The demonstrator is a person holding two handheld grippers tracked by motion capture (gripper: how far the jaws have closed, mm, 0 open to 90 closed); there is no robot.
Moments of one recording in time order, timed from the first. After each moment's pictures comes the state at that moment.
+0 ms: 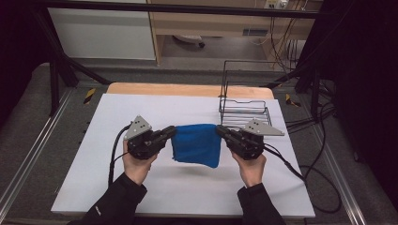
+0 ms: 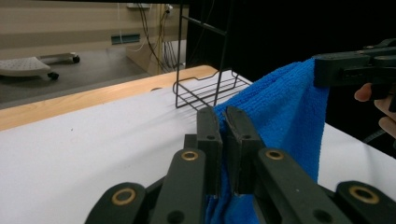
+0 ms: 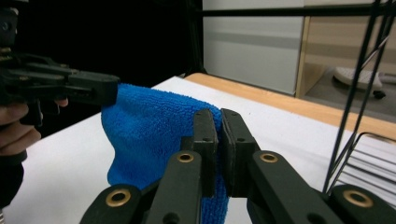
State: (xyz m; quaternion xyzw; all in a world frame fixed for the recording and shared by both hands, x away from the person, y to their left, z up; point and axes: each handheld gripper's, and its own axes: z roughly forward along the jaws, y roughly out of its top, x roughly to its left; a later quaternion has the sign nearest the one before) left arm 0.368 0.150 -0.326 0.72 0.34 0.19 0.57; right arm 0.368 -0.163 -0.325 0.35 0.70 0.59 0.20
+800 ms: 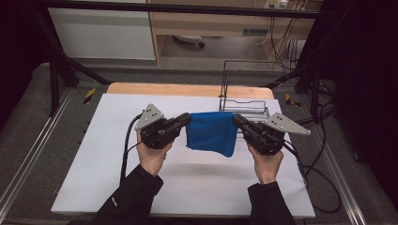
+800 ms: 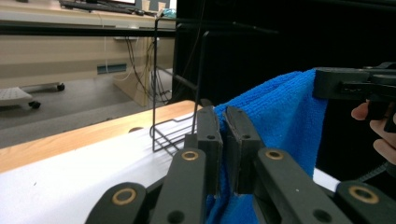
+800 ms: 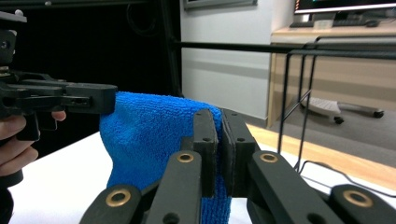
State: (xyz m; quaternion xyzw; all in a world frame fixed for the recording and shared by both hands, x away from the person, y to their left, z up) left arm 0.379 0.113 -0.293 0.69 0.32 0.19 0.62; right arm 0.357 -0.196 -0.289 0.35 0.66 0.61 0.26
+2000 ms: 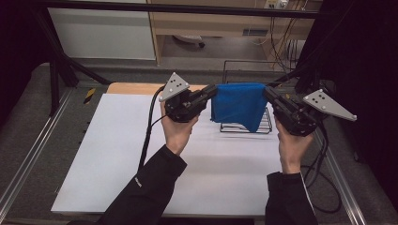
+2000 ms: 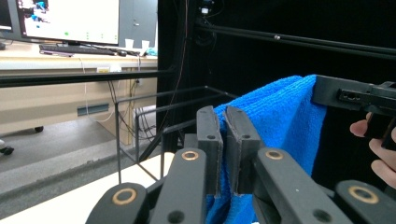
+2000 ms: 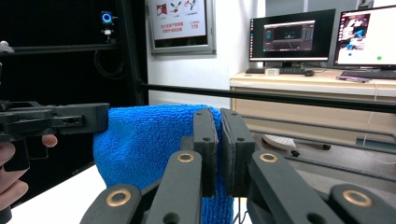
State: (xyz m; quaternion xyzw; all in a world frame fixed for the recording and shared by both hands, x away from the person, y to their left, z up) left arm 0.409 0.054 -0.230 0.66 0.28 0.19 0.67; right arm 0.362 -0.243 -0.224 0.36 0.60 0.63 0.34
